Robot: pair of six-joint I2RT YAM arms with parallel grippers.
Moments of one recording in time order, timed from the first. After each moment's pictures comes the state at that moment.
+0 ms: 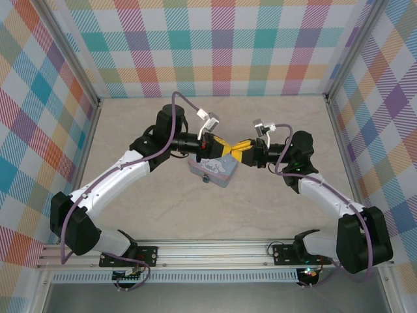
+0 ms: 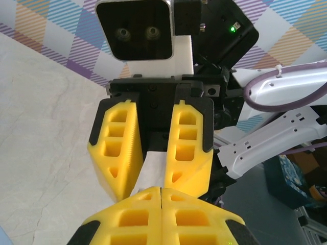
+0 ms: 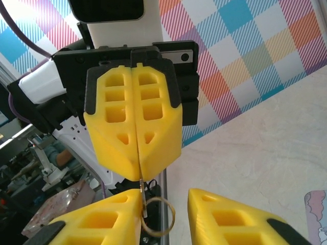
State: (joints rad) left arm -0.63 1.41 1.28 -0.24 0.90 -0.20; right arm 0.33 1.22 0.68 0.73 -1.21 0.72
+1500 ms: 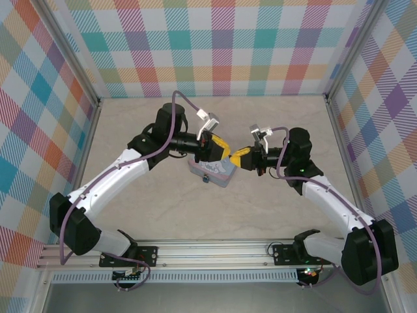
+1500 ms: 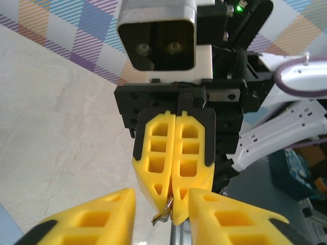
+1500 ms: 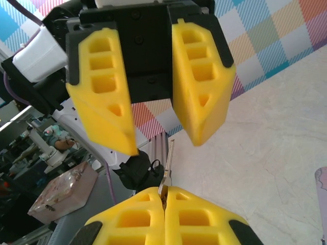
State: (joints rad) left arm -0.62 1.41 1.32 -0.34 0.88 -0.14; right arm 0.35 1.14 0.73 0.33 -1.22 0.49
